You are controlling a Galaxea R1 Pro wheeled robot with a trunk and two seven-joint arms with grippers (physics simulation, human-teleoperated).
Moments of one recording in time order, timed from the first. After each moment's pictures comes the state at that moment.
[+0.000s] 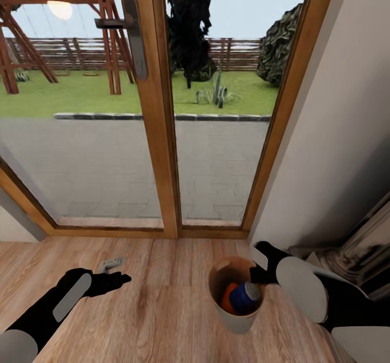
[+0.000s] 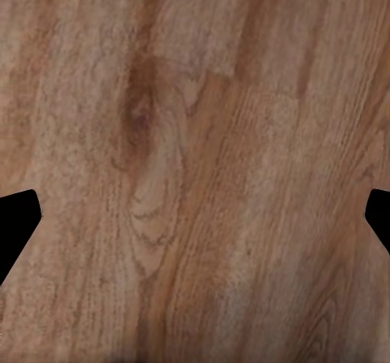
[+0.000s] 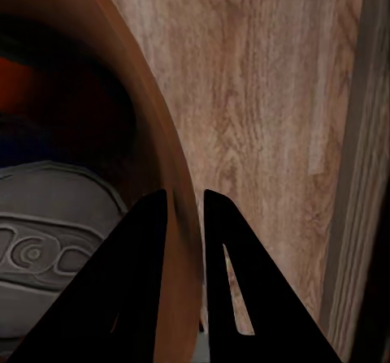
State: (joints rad) left arm -0.54 0.34 -0.34 -0.89 0.86 0.72 0.13; right arm -1.05 0.03 -0.27 0.04 0.10 0.71 -0.38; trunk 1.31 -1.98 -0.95
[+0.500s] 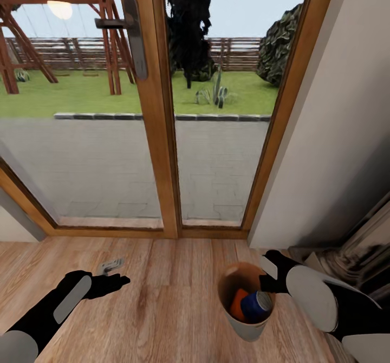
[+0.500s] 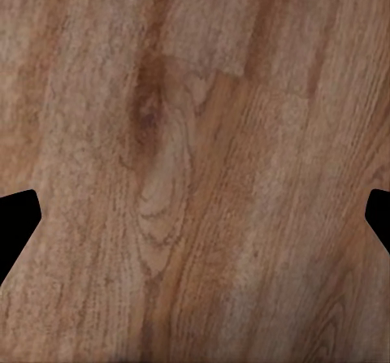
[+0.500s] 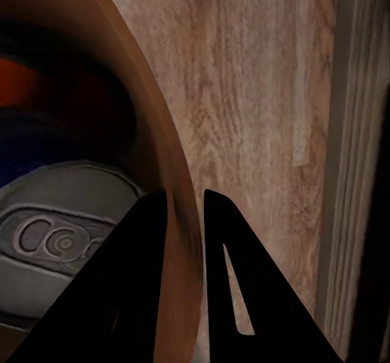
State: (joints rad) left arm -0.54 0.33 -0.35 -0.86 0.86 0.69 0.13; right arm -1.01 -0.02 -0.29 0.04 0.11 0.66 -0.36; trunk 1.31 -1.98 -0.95
